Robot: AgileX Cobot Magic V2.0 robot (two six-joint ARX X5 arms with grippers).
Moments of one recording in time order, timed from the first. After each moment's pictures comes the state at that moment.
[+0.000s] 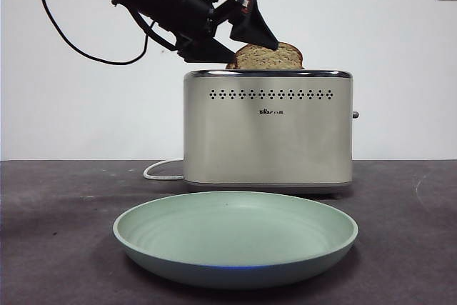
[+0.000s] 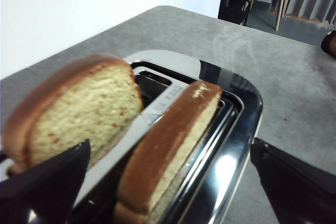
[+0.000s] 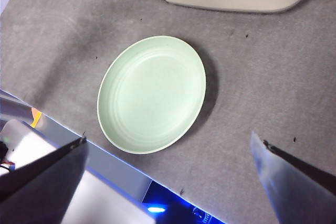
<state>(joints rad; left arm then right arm) -0.50 1.83 1.40 0.10 0.44 0.12 0.10 0.79 0.94 -1.03 -0.57 -0.05</state>
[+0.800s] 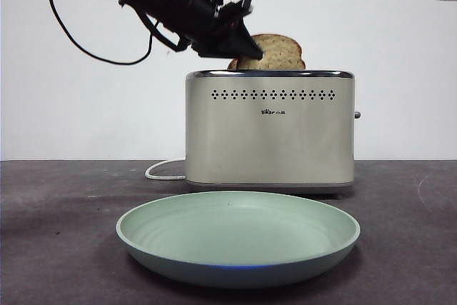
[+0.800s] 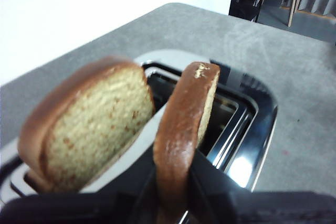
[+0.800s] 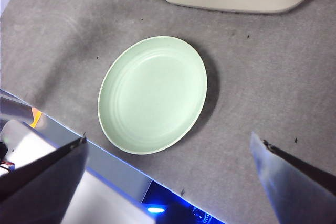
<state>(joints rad) -0.51 1.84 1.43 0.08 0.41 0.13 0.10 0.79 0.94 -1.03 -0.57 -0.05</state>
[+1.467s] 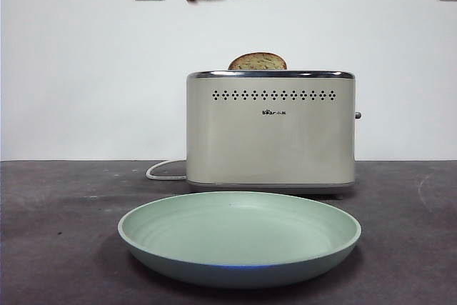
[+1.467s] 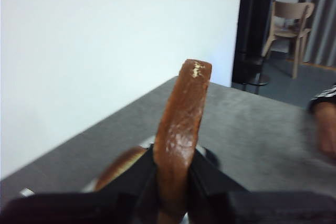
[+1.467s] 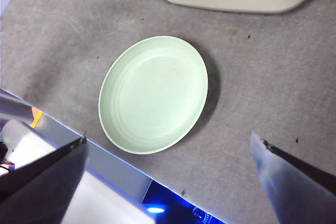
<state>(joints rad) -0.44 1.37 1.44 -0.21 0.44 0.08 0.10 0.79 0.94 -1.03 -0.57 -0.05</state>
